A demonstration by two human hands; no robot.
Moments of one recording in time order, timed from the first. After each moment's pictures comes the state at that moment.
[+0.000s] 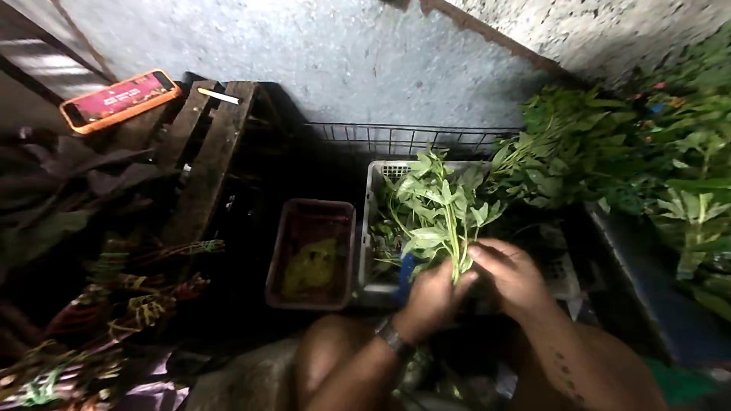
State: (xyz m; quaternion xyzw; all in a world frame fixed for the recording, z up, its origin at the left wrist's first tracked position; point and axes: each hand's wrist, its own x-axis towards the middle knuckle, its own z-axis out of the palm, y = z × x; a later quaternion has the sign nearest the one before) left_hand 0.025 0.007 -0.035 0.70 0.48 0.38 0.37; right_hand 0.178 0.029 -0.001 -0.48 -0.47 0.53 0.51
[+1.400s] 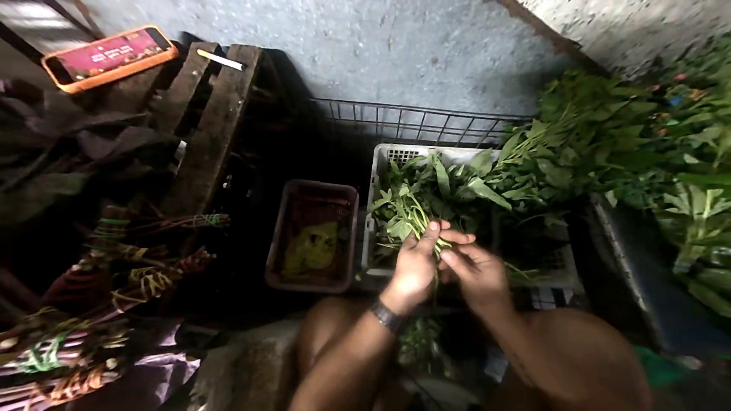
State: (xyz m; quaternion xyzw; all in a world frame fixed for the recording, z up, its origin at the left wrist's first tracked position) left_hand 0.003 0.025 -0.022 0.25 0.34 0.56 0.72; right_hand 0.126 0.002 -0.027 -0.49 -0.53 0.46 0.52
